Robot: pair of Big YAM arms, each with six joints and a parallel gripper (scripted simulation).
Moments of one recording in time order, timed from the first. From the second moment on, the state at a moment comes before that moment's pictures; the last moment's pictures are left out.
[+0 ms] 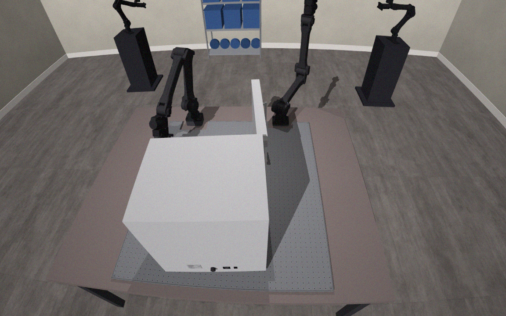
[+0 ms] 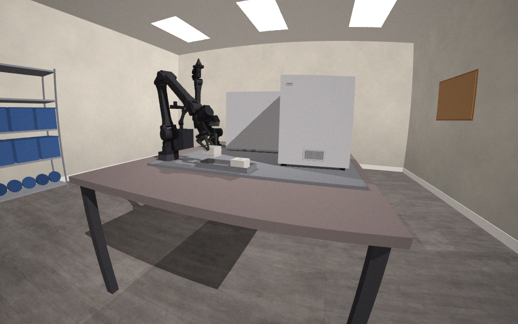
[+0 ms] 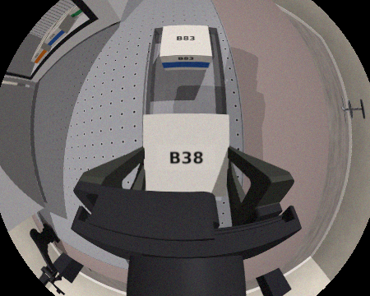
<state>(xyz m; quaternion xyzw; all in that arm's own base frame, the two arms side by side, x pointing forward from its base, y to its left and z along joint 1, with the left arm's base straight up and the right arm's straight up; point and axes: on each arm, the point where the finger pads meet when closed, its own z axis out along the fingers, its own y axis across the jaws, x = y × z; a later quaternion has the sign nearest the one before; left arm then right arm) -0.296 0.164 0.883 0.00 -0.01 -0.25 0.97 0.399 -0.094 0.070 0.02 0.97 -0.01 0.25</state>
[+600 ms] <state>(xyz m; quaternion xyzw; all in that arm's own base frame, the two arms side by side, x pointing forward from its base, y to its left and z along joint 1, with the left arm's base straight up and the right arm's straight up) -0.296 0.164 0.883 0.00 -0.01 -0.25 0.97 0.398 -0.094 0.042 0.02 0.97 -0.01 0.25</state>
